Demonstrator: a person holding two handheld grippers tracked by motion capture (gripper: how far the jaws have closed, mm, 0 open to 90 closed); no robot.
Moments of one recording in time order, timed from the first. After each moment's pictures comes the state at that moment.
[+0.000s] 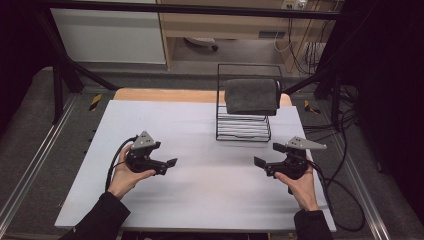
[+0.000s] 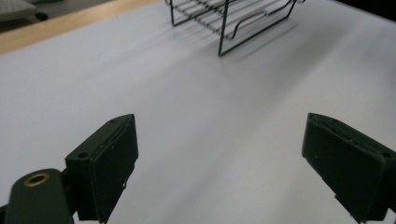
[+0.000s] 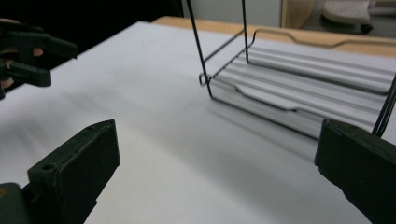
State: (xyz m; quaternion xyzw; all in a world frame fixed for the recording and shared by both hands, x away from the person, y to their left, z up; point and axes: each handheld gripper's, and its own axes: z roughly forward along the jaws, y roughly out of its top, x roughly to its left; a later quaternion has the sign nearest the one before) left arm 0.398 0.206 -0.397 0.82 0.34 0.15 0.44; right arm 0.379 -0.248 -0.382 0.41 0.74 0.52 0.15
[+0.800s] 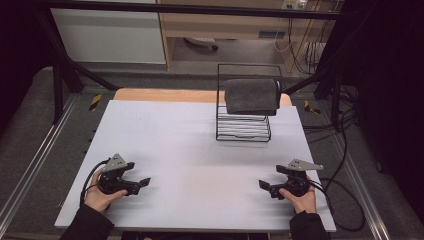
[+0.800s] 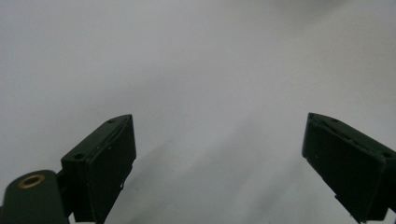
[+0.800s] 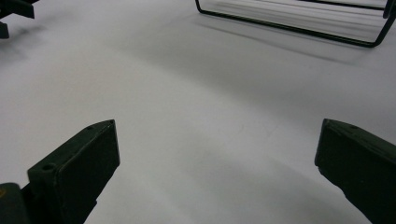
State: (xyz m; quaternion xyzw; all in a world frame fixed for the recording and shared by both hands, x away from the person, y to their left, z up) left arm 0.366 0.282 -0.450 0.81 0.38 0.14 0.43; right arm 0.356 -0.272 -0.449 0.42 0.77 0.47 0.12
